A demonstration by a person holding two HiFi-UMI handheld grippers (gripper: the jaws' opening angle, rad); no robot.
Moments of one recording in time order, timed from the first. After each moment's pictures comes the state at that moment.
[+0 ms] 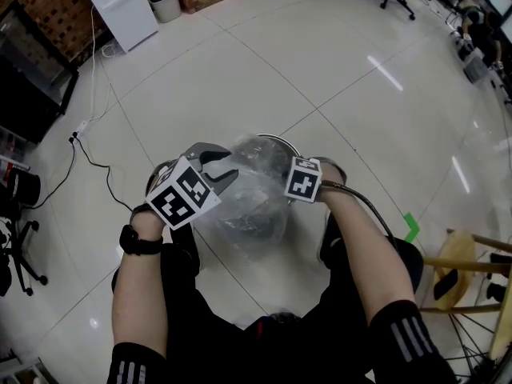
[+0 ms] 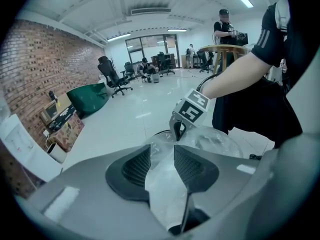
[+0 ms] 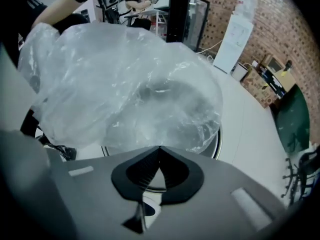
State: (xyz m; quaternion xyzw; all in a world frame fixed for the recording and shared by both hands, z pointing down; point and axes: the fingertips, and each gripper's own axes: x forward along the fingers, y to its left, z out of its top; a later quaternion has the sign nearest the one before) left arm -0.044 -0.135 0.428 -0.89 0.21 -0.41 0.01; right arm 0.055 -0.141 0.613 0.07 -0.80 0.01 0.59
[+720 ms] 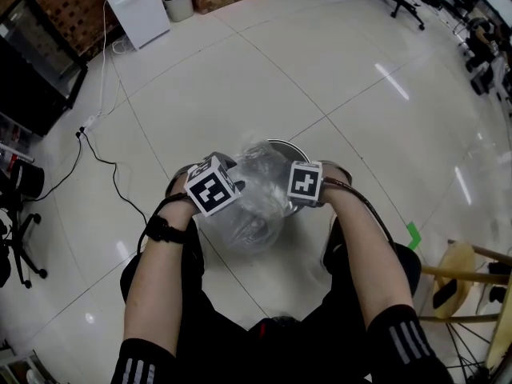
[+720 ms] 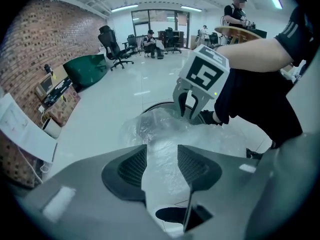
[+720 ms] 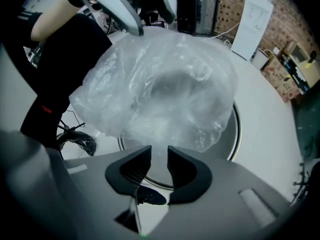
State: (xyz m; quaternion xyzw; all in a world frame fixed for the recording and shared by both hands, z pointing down) left arm -0.067 -0.141 0.509 -0.83 0.21 -0.51 -0.08; right arm 0.058 -0.122 0.615 -0.01 -0.75 0.06 0.66
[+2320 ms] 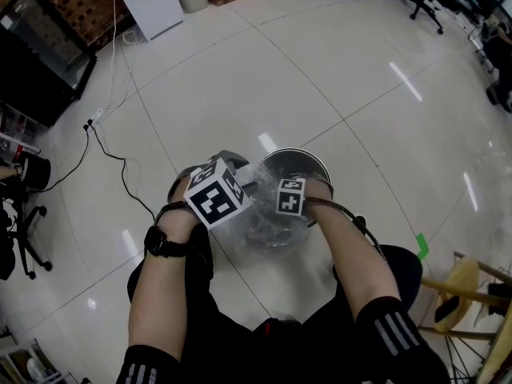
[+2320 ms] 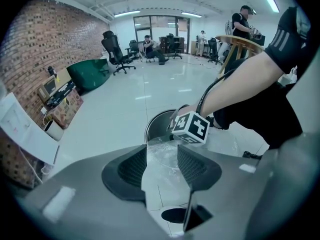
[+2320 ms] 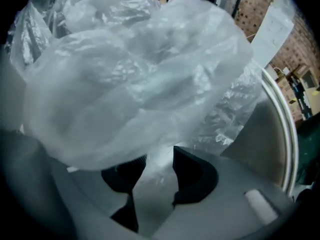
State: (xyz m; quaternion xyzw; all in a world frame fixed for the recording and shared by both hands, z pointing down) left arm -0.078 -0.164 0.472 -0.85 0.21 -0.48 -0.08; right arm -0.013 -0.144 0.724 -0.04 -0.76 -0.03 0.64
